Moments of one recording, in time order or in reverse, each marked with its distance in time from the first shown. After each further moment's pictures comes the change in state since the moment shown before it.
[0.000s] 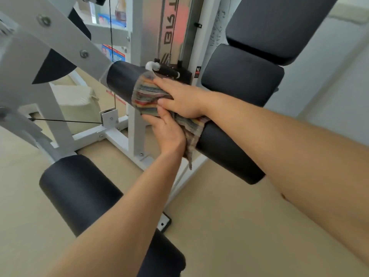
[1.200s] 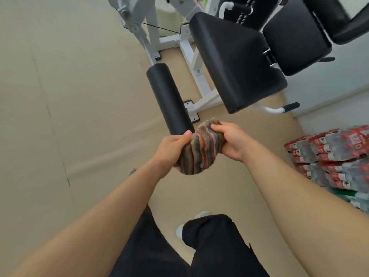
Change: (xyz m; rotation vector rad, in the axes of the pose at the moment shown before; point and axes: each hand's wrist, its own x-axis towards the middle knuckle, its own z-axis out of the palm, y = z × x) left_hand -0.375 0.289 -0.115 0.370 -0.128 -0.743; right_hand -0.343 -0.106 -0.168 1.503 -0.580 0.829
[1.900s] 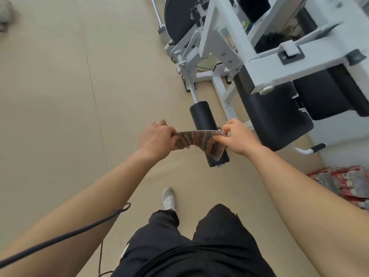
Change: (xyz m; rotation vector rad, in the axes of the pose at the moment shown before) left_hand -0.063 0.140 -0.278 1.152 0.387 0.352; right_hand -0.045 -0.139 0.213 -1.296 0.138 -0.449
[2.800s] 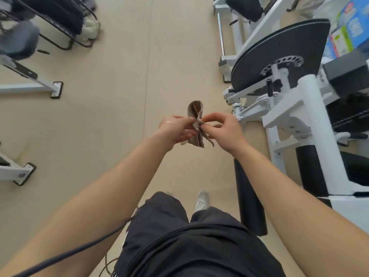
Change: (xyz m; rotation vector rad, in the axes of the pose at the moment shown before) left_hand 0.236 -0.123 -0.185 -1.424 0.038 -0.675; right_hand 0.258 -0.263 -0.080 0.757 -0.061 -0.370
